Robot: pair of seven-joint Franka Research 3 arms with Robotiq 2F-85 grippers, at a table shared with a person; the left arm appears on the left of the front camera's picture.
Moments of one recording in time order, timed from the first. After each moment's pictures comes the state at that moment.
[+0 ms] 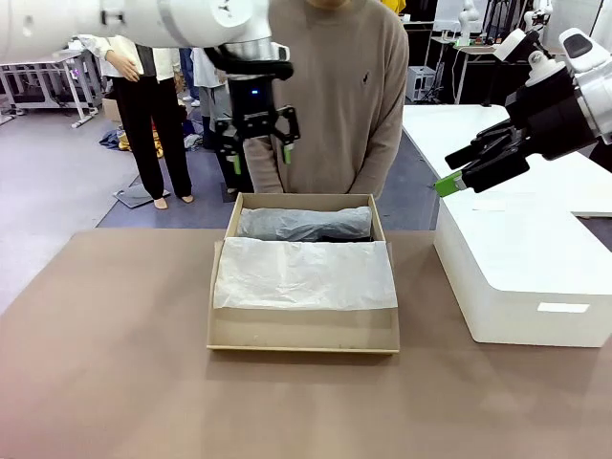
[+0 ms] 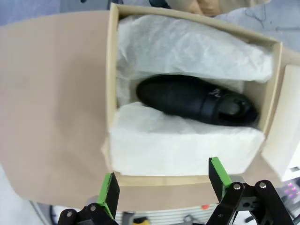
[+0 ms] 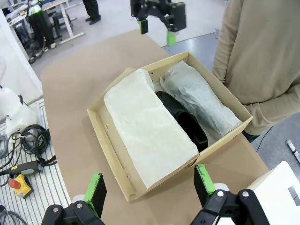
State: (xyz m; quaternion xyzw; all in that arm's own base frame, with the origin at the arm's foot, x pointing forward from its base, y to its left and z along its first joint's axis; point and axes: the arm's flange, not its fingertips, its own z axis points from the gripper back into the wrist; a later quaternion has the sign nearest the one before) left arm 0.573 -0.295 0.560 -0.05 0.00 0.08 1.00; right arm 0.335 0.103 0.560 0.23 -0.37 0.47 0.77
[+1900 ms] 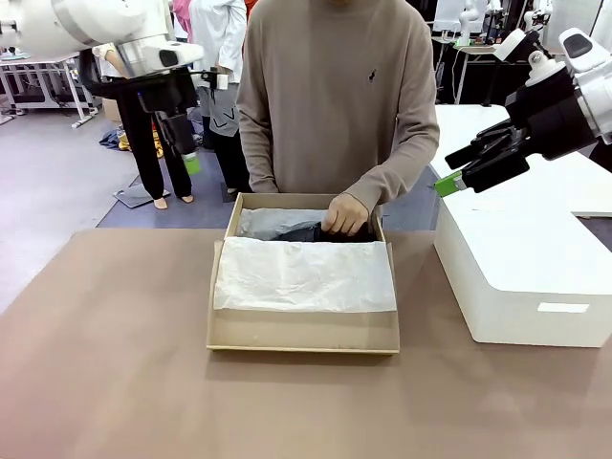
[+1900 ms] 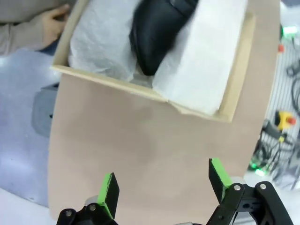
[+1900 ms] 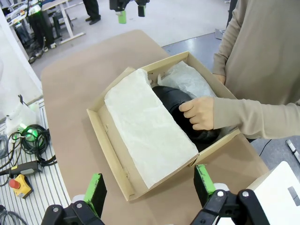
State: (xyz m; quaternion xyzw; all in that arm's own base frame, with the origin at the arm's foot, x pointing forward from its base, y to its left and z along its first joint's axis) left arm 0.584 -0.147 0.556 -0.11 -0.03 -0.55 0.82; right arm 0.335 0.103 0.560 0.23 -0.37 0.47 0.77
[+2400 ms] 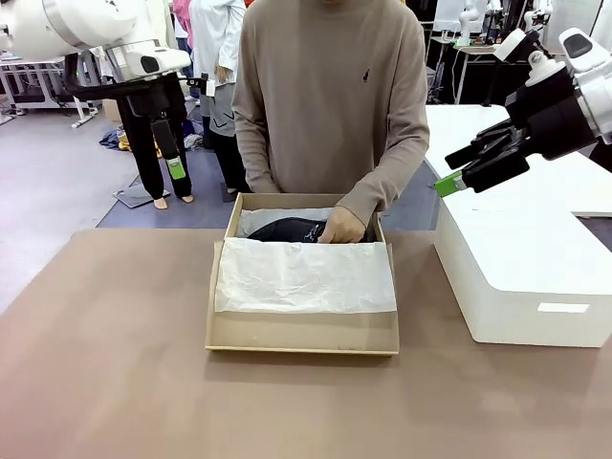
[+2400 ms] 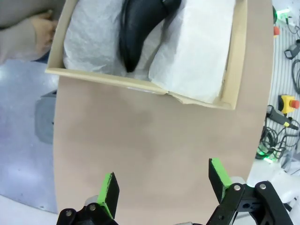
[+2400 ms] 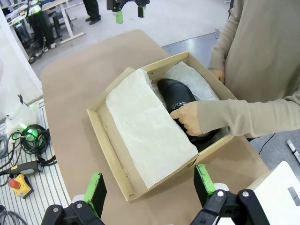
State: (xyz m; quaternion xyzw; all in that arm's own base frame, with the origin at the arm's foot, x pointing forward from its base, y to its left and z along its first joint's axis) left arm 0.588 -0.139 0.551 -0.11 -0.02 -0.59 0.80; right arm 0.335 0.103 0.560 0.23 -0.37 0.47 0.77
